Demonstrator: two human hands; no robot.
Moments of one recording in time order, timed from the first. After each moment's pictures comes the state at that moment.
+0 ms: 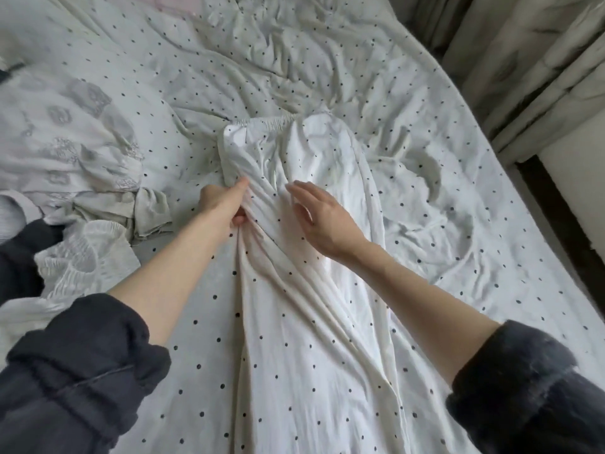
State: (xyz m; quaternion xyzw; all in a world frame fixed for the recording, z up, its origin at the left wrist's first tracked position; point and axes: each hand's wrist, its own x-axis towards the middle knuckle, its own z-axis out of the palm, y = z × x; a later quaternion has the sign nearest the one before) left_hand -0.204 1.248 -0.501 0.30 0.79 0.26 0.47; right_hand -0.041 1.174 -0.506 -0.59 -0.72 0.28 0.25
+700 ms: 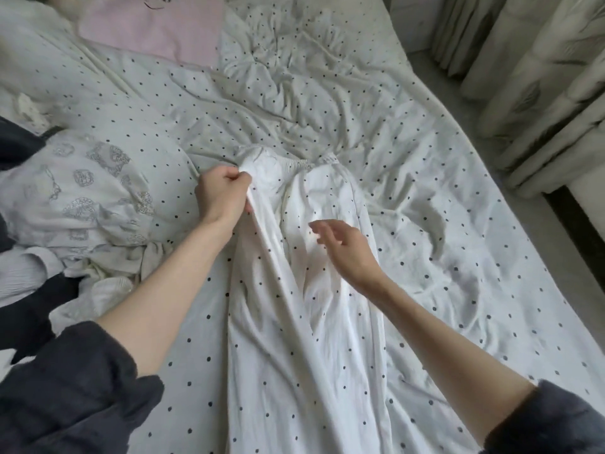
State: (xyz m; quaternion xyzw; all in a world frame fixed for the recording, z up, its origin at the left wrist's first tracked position) left_hand -0.159 1.315 -0.436 0.46 0.75 0.34 0.33; right_hand 0.004 1.223 -0.487 -0.62 -0.46 0.53 0.35
